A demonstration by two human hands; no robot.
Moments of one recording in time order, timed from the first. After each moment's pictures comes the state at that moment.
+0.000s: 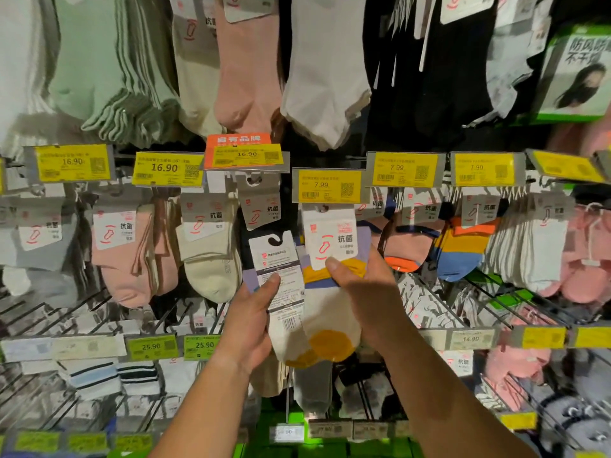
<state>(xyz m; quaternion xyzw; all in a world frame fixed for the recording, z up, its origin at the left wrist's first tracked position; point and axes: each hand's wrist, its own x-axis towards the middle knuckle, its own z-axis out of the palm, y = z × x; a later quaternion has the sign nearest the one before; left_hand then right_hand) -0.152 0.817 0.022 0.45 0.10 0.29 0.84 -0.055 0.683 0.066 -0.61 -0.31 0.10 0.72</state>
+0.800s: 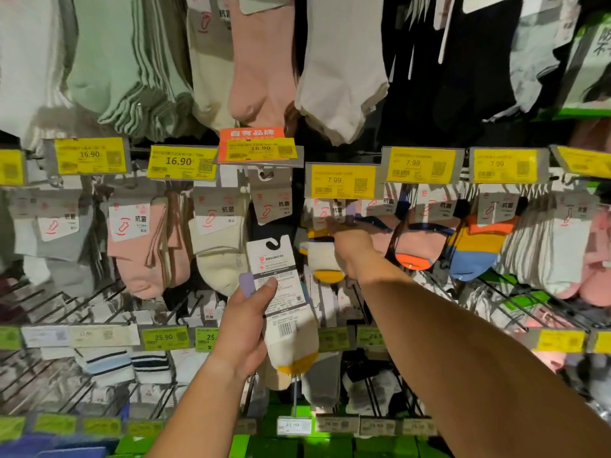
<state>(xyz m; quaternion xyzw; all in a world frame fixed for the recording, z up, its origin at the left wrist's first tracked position) -0.170 0.823 0.017 0.43 0.16 0.31 0.83 0.033 0.777 0.074 -0.87 -0.18 0.10 0.45</state>
